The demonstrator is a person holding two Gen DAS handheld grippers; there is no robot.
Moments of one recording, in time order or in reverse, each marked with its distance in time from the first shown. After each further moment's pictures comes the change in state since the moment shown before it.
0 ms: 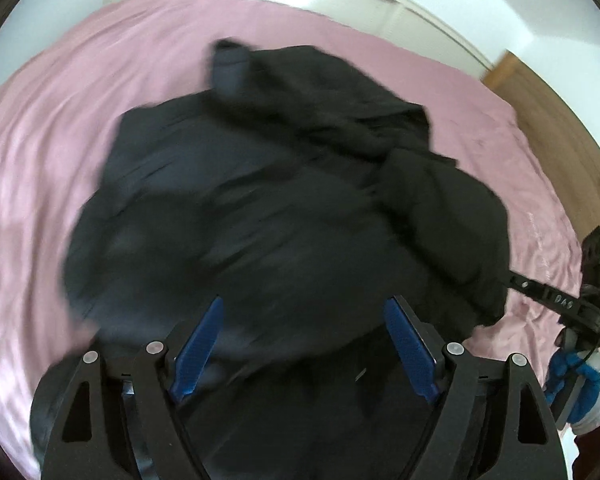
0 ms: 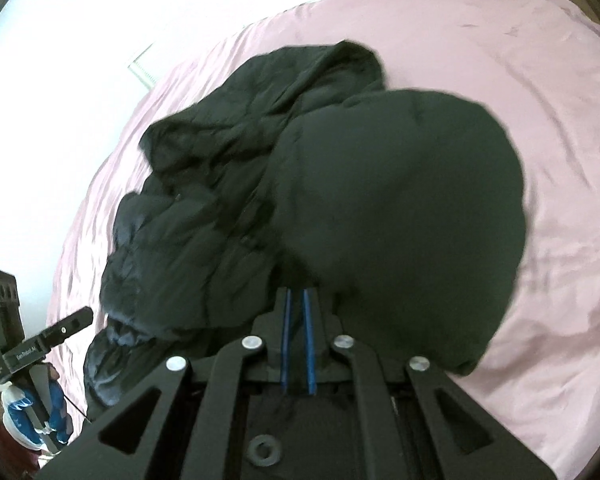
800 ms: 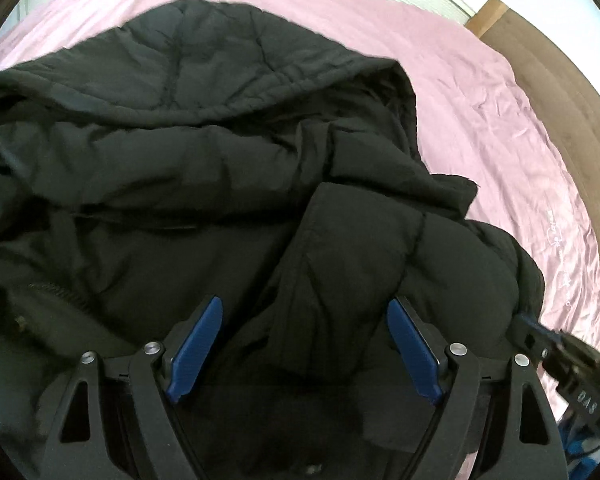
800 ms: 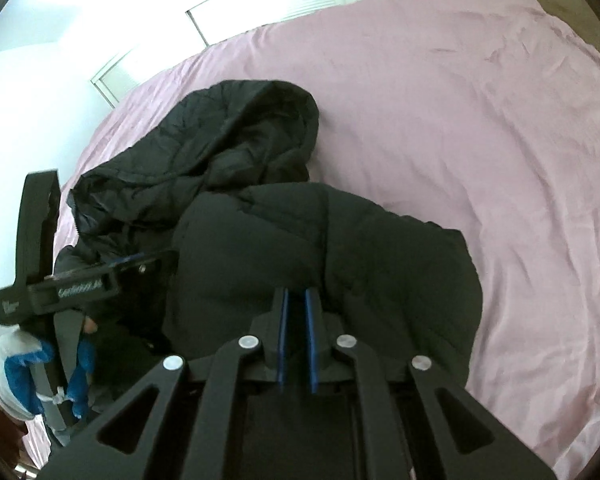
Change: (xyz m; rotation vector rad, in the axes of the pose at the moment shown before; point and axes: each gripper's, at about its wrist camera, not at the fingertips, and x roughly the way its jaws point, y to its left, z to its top) left arm 0.203 -0.090 0.121 0.098 0.159 -0.055; right arm 0.046 -0.063 0.078 -0.012 -0.059 -0.112
